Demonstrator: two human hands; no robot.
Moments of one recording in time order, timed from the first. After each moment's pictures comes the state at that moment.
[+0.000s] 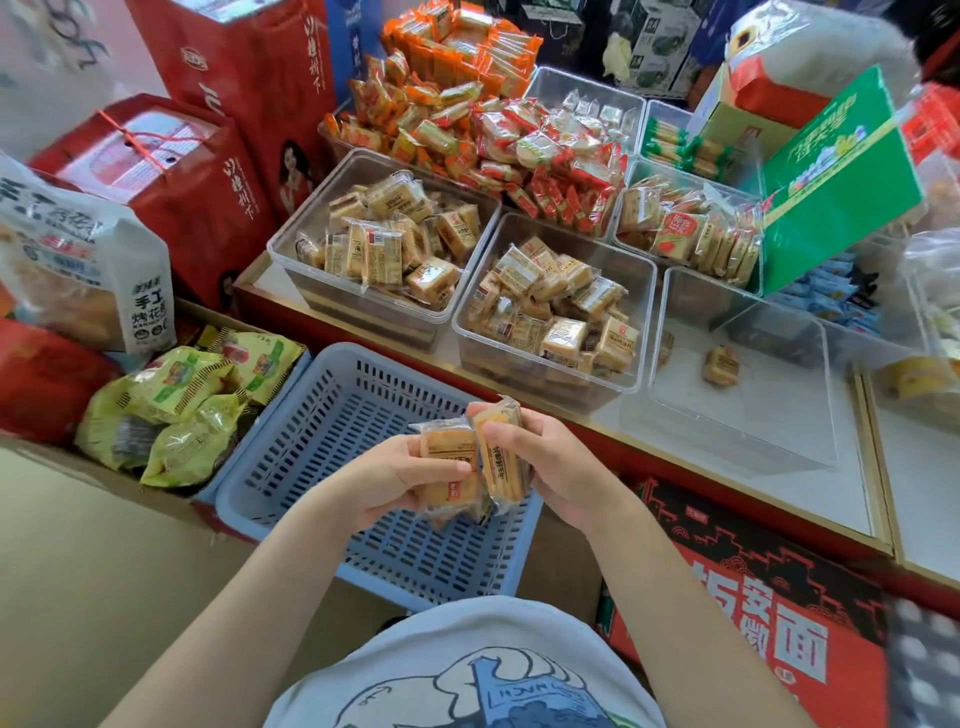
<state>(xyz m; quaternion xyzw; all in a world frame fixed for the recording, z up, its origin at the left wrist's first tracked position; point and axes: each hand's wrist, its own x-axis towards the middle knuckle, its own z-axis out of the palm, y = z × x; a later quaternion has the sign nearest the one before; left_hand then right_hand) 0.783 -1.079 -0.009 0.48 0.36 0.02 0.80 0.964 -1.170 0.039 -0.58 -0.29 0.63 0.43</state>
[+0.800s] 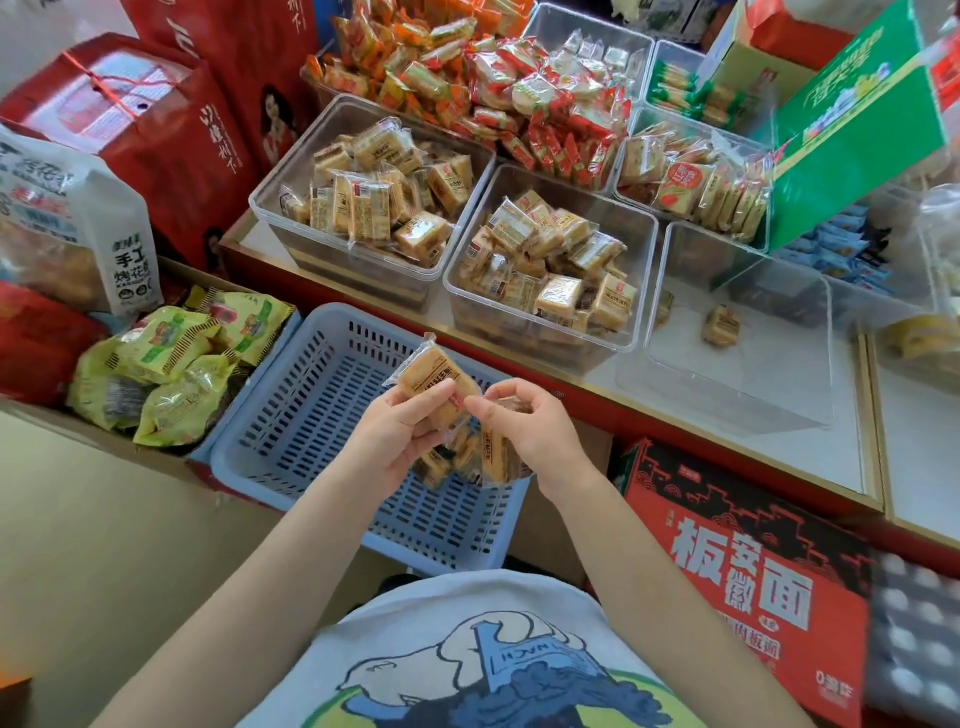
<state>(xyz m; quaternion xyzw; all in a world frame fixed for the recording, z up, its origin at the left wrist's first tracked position) 0.805 -1.101 -0.023 0.32 0.45 0.22 0.81 0.958 -1.183 0.008 -0.72 -0.27 0.48 0.43</state>
